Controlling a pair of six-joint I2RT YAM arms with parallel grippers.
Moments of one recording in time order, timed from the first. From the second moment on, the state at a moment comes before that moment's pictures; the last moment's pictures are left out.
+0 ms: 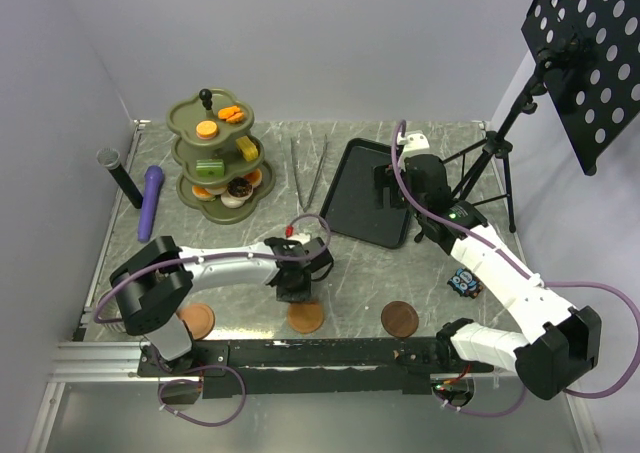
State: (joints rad) left arm -1.06 1.64 0.97 -0.68 -0.19 -1.00; right arm 0.47 1.13 1.01 -0.37 0.23 0.13
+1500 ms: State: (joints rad) left arm -0.58 1.69 1.11 -0.45 -0.51 -0.76; right arm 0.46 0.91 0.95 -0.86 -0.01 0.09
